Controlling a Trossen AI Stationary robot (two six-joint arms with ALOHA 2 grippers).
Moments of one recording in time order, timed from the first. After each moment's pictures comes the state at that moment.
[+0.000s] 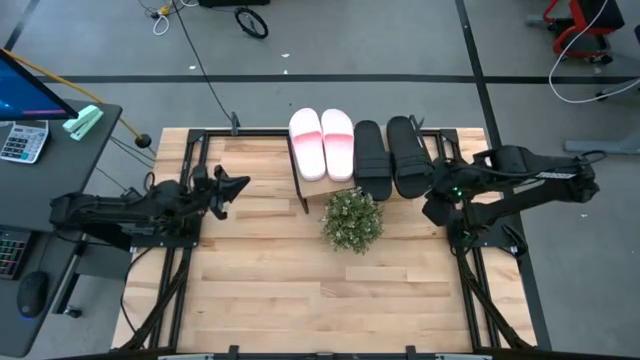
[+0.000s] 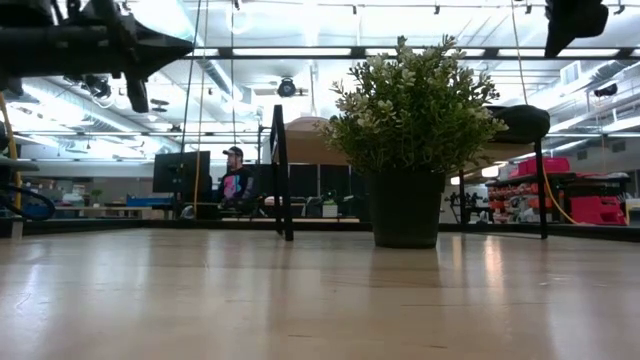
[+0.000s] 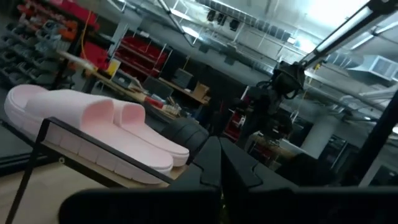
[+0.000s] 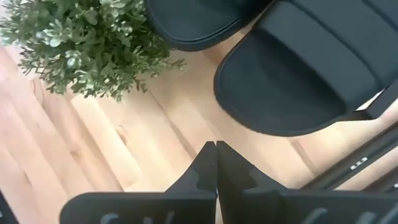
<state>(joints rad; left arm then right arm) 0.07 0.40 0.07 0.61 -0.28 -0.46 0.06 0.98 1.24 -1.43 0.18 0.70</state>
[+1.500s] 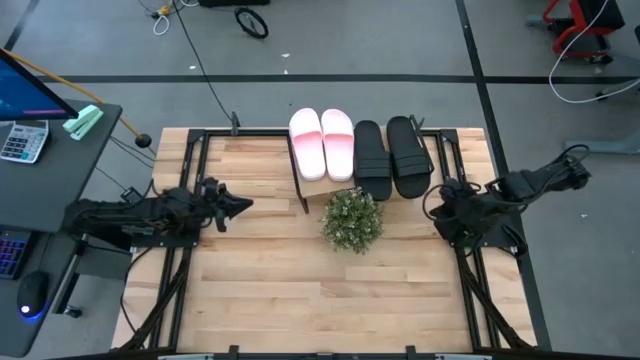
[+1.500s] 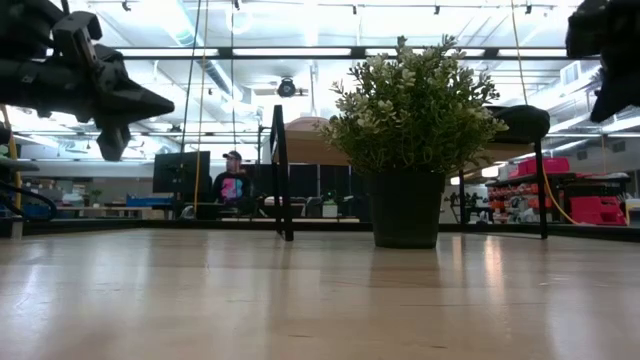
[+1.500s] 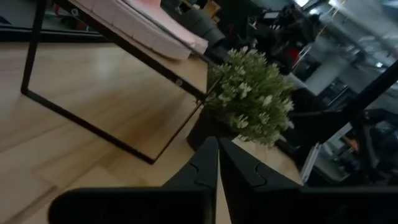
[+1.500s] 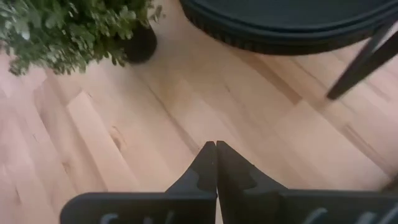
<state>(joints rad) 0.03 0.11 0.01 0.04 -0.18 -0.65 0.38 0.55 0.70 -1.22 0.33 1.07</state>
